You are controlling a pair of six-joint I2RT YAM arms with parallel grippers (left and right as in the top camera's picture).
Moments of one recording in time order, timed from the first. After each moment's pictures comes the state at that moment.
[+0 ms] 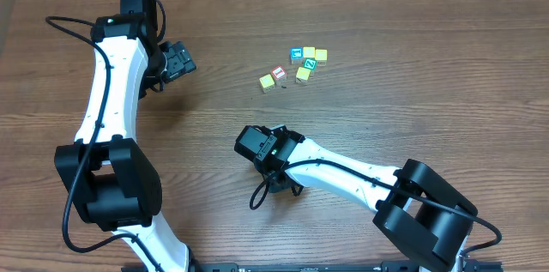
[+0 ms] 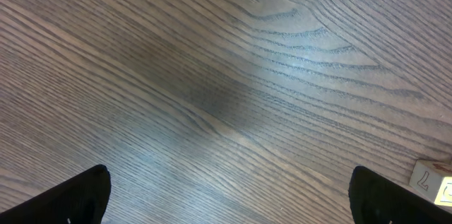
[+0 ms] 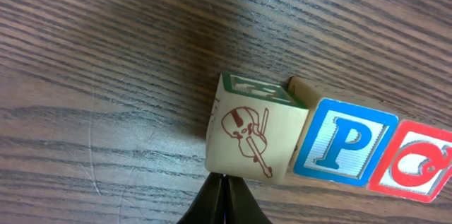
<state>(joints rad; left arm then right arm) 0.09 1.94 1.73 -1.15 -0.09 -0.47 0.99 1.95 1.32 -0.87 0.12 0.65</state>
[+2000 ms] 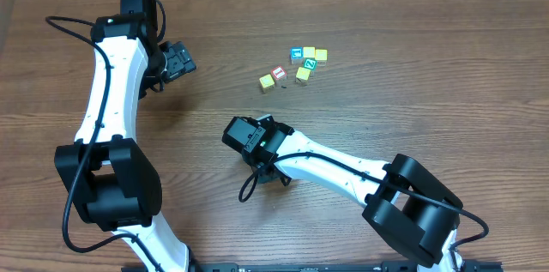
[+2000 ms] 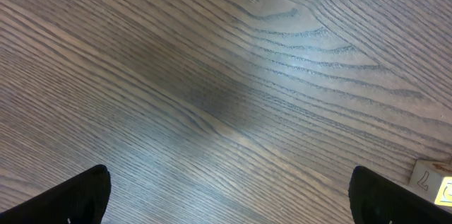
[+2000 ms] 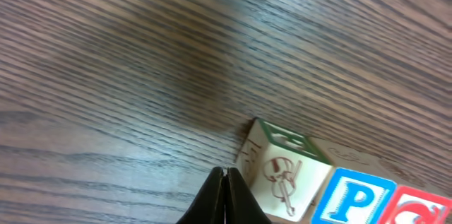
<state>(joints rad) 0.09 1.94 1.73 -1.15 -0.09 -0.47 0.99 2.02 1.45 -0.89 0.16 0.59</state>
